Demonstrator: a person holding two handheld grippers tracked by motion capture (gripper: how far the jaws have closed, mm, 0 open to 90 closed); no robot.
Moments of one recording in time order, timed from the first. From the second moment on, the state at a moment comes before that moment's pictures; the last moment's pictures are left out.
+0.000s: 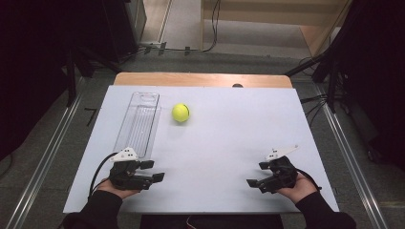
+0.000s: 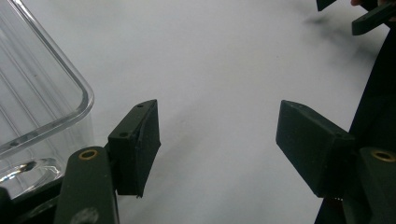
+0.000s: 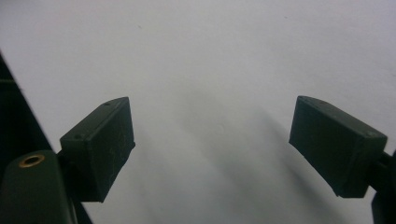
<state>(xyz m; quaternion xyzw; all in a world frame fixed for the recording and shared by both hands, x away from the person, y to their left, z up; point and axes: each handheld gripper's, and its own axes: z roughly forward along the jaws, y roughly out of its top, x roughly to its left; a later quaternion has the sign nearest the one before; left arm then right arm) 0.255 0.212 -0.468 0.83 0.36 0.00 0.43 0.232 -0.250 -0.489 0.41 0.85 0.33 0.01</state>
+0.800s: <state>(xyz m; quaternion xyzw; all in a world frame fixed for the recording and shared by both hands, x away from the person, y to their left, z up) 0.258 0.210 -0.466 0.83 0.37 -0.01 0.43 0.236 -0.253 -0.489 0.42 0.83 0.37 -0.01</state>
